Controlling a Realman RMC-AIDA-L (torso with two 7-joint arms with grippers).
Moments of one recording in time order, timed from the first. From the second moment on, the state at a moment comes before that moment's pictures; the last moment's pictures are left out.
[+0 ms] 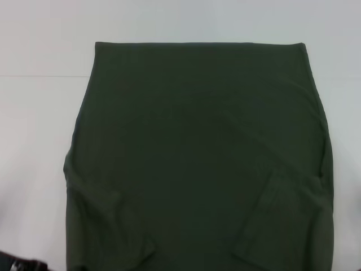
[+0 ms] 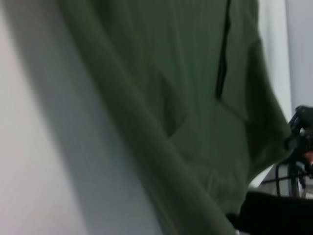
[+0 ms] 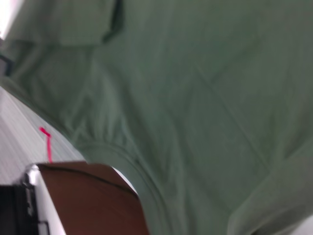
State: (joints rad) left arm -0.53 -1.96 0.52 0.67 2.61 2.00 -2.27; right arm 0.63 2.01 -0.69 -0.74 -2.68 -1.96 2.25
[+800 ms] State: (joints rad) left arm -0.54 -1.96 0.20 0.60 2.17 1.71 -2.22; right arm 0.56 1.92 -0.40 -0.69 -2.24 -1.79 2.20
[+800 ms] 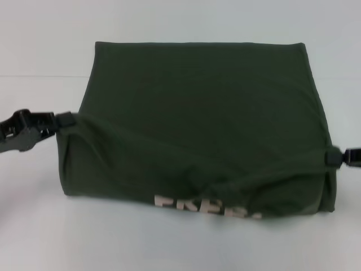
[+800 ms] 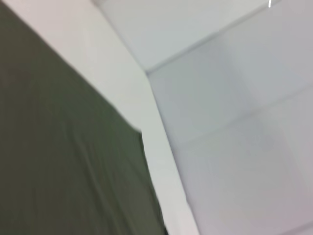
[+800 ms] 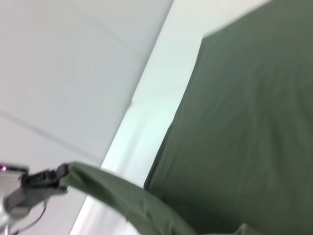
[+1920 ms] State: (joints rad) left arm -0.64 -2.04 0.21 0.51 2.03 1.29 -2.07; right arm 0.62 1.99 -0.41 -0.62 -2.12 -1.22 2.00
